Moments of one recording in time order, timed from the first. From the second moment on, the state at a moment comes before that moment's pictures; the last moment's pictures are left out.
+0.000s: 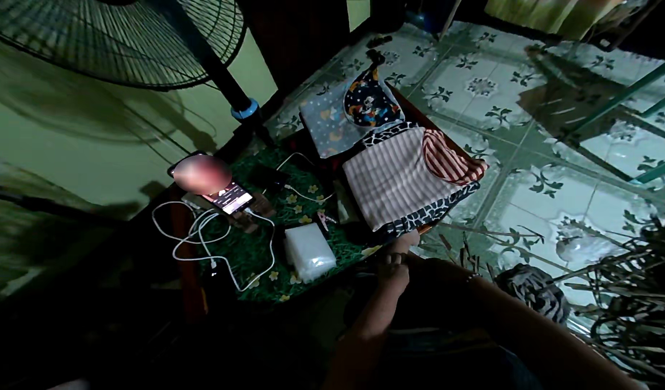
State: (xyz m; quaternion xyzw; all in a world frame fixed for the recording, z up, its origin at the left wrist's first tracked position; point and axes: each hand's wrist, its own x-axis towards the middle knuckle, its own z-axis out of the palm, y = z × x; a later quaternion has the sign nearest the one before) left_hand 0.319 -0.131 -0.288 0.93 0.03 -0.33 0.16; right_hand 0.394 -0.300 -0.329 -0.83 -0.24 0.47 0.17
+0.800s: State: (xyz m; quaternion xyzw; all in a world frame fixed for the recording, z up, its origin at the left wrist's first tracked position) left_hand 0.335 -0.130 -0.299 0.93 0.03 -0.31 0.17; right_hand 0.397 -0.283 -0.344 -0.82 -0.34 0.44 0.10
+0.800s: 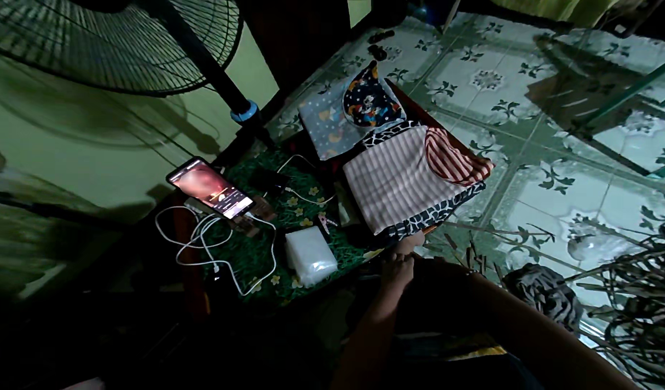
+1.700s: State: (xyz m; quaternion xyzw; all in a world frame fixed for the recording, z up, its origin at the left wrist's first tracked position) left_hand 0.274 -0.036 -0.229 0.94 0.07 -0.25 0.24; right_hand 0.414 -0.340 -0.253 -0.80 -0.25 0.36 0.41
